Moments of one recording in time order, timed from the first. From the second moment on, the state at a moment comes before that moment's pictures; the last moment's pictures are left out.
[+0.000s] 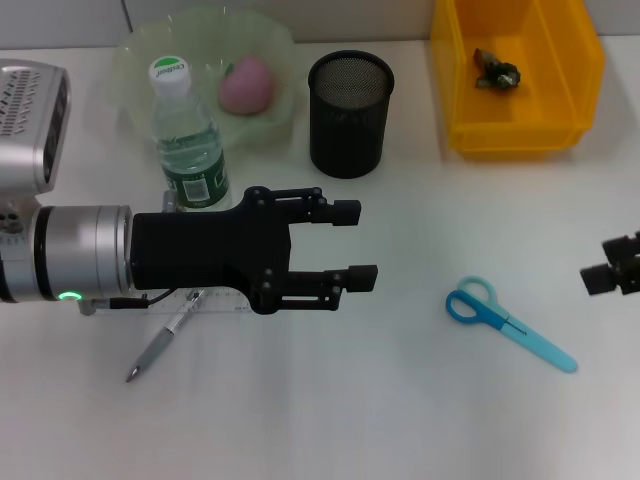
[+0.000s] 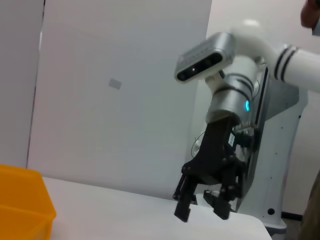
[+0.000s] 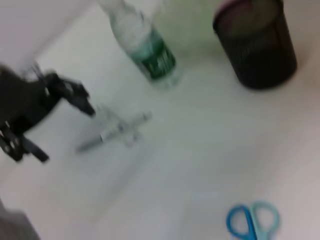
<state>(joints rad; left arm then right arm) -0.51 -2.07 1.13 0.63 1.60 1.65 -1.24 0.46 2.01 -0.72 -1.34 -2.30 -2.01 2.22</state>
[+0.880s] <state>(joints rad) -0.45 -2.07 1.14 0.60 1.60 1.68 -1.21 0.77 2.08 -1.21 -1.20 -2.75 -1.88 2.37</state>
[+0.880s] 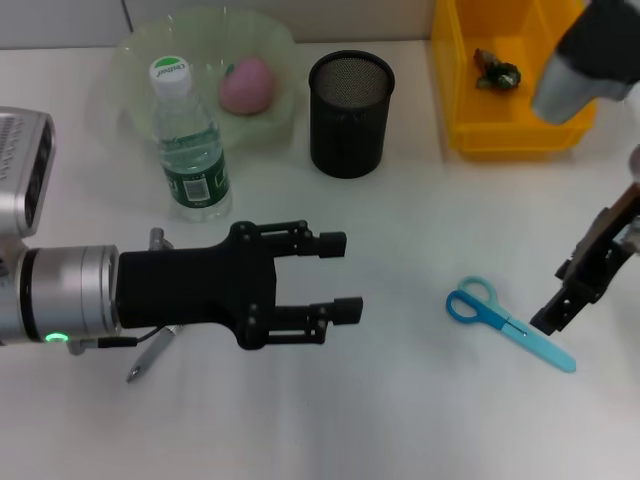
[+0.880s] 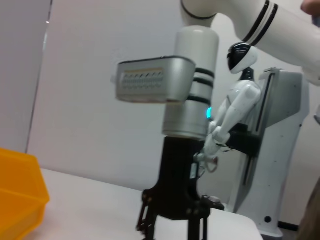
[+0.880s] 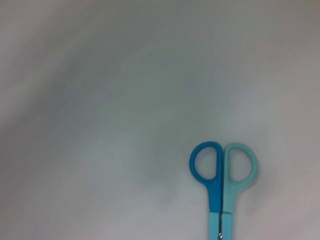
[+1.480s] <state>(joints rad) -0.42 -2.07 1.14 0.58 1.60 1.72 -1.15 0.78 2.09 -1.37 -1.09 -2.70 -1.72 2.42</state>
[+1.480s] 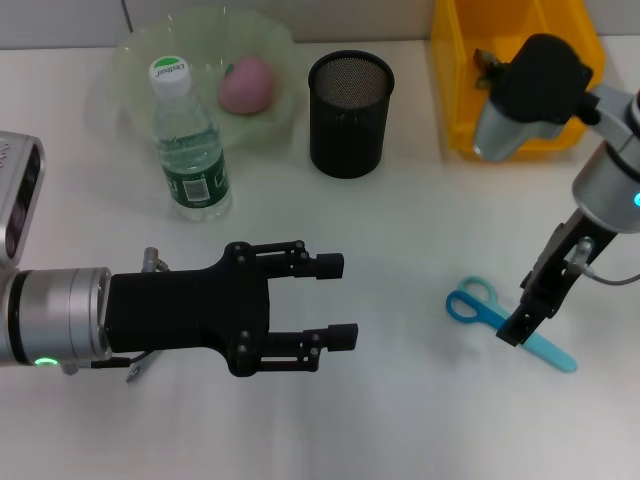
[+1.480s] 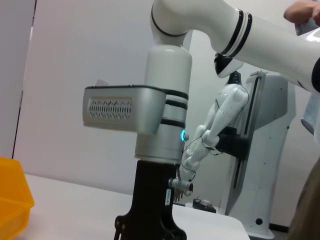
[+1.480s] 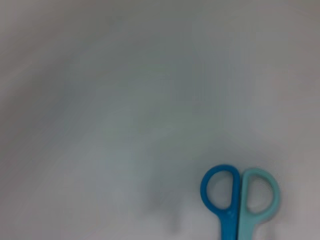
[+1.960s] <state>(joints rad) -0.42 -2.07 1.13 0.57 1.60 1.72 -1.15 0.79 2.09 -1.57 -1.10 -2.71 -1.68 2.54</state>
